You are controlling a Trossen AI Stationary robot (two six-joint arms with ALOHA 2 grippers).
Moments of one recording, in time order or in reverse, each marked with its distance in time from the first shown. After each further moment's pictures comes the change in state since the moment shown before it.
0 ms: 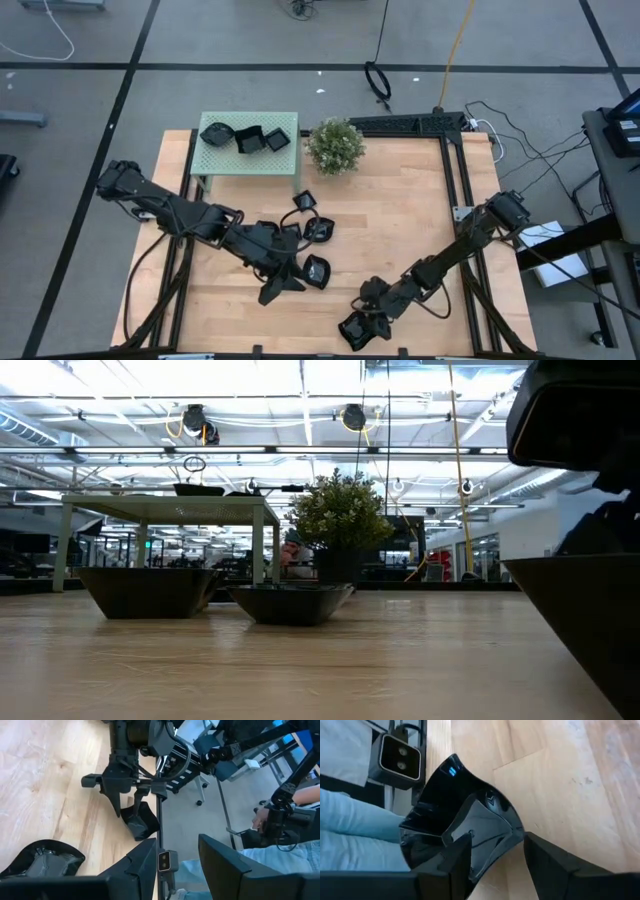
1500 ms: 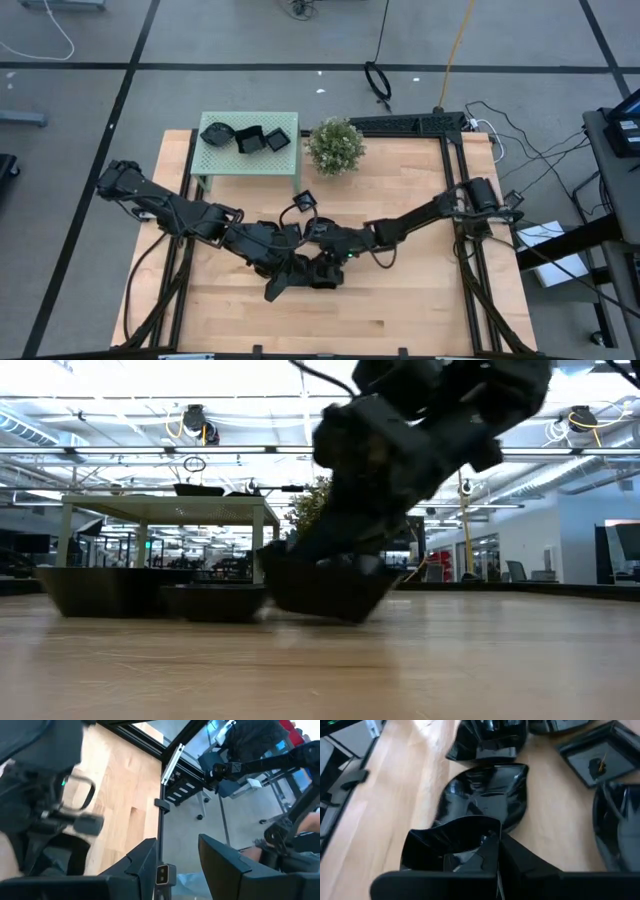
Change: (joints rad) left arm 0.006 0.000 0.000 0.032 -0.062 -0.074; right arm -0.468 0.100 0.200 -0.007 -0.108 -0.549
